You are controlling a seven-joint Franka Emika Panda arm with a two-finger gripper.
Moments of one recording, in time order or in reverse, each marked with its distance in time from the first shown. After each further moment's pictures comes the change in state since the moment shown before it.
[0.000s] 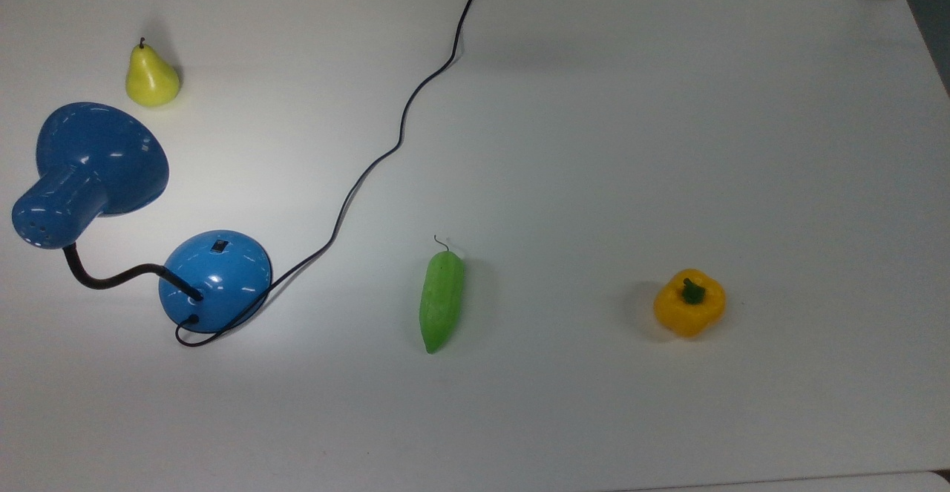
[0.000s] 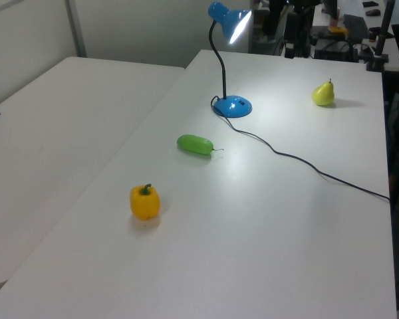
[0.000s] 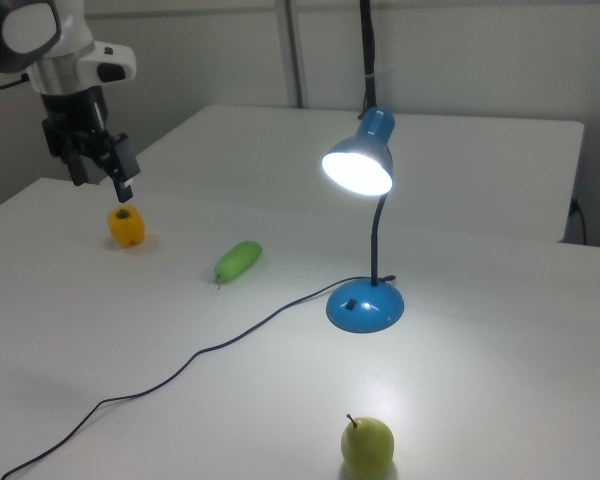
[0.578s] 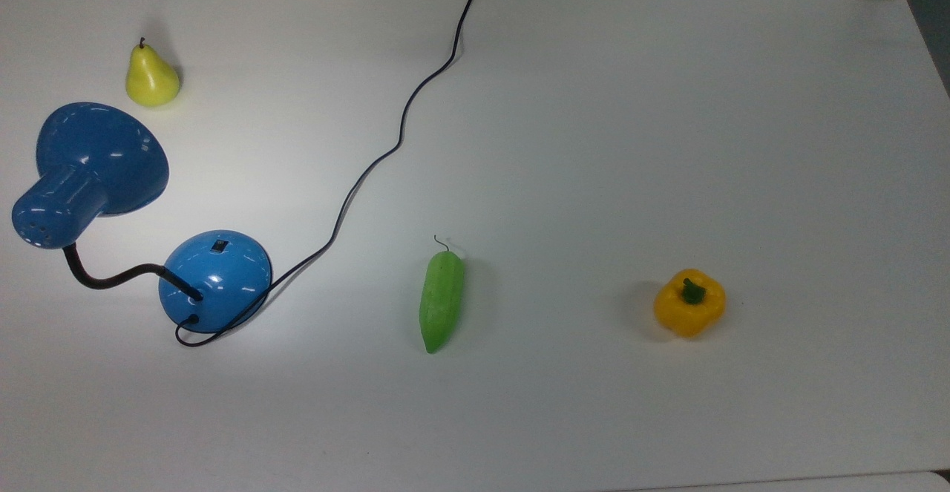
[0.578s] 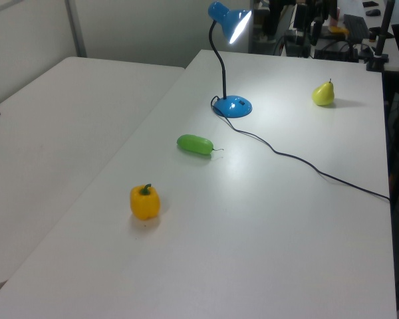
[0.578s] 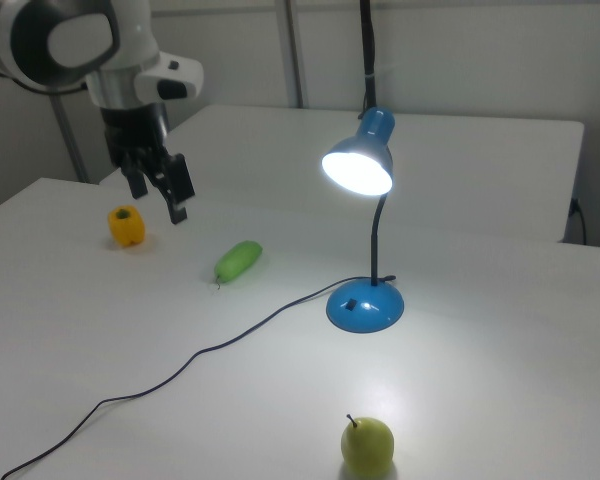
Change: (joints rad) arm -0.003 -0.030 -0.197 -0.031 -0.013 -0.005 0.012
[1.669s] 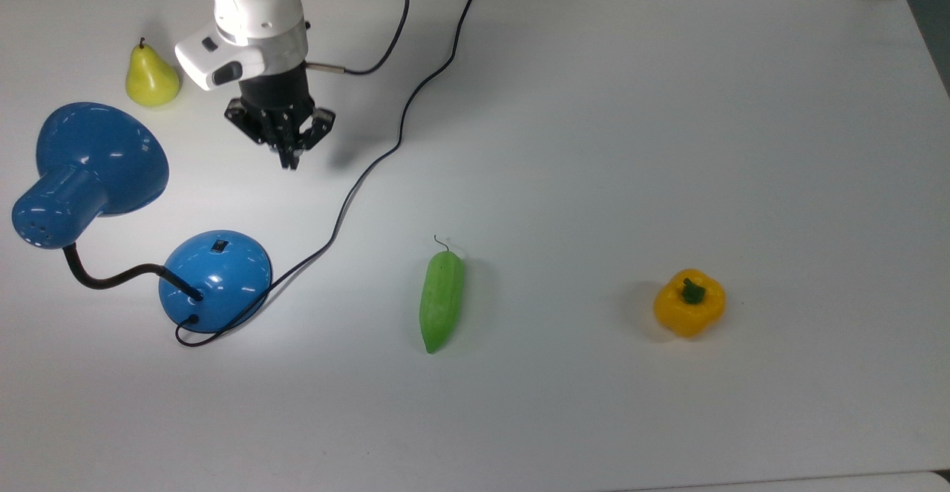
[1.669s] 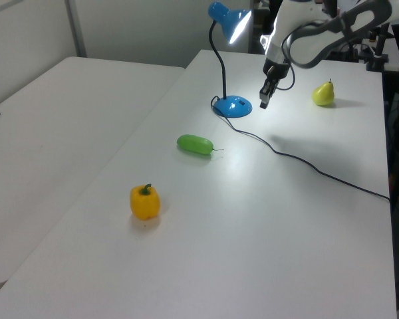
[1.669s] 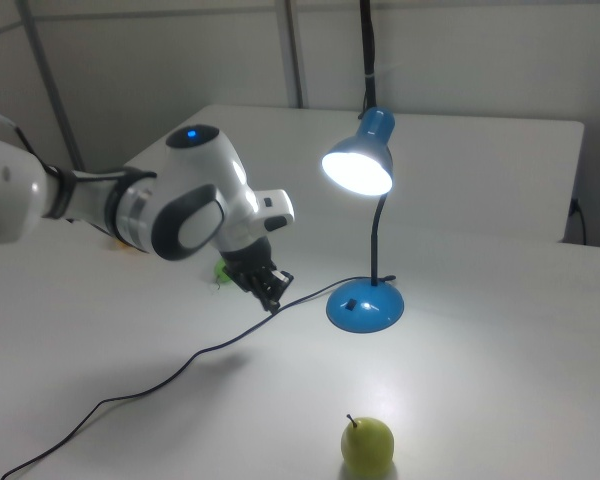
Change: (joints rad) arm -0.045 0.328 -0.017 -0.261 -0.051 0.762 -0.263
